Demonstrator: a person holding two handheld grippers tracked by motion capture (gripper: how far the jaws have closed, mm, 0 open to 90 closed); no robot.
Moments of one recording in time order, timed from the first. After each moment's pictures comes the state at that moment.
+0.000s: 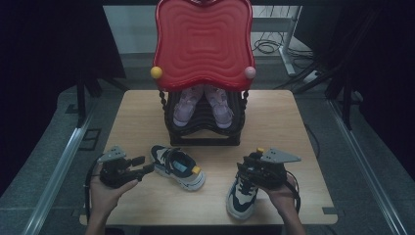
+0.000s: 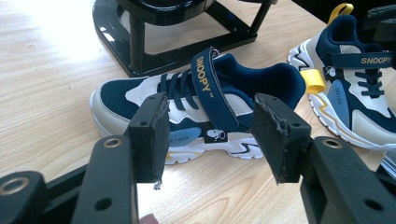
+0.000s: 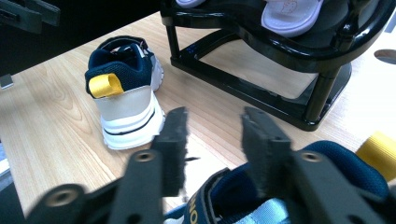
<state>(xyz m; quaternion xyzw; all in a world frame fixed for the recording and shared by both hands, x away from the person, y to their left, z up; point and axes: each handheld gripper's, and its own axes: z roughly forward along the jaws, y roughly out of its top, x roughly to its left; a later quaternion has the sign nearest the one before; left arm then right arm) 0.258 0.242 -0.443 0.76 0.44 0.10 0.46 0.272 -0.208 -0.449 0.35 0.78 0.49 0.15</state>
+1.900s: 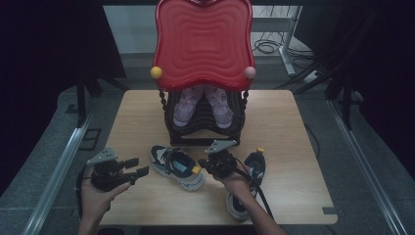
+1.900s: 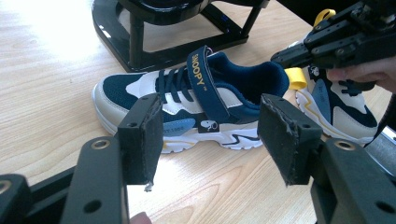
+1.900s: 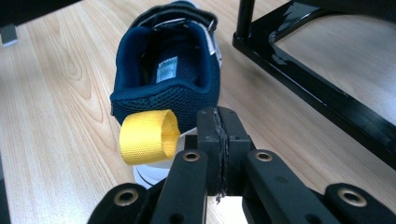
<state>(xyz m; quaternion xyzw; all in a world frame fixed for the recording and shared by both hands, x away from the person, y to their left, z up) 0.246 0.257 -0.434 0.76 0.44 0.09 0.47 0.315 -0.081 -0.467 0.29 0.86 0.40 0.09</state>
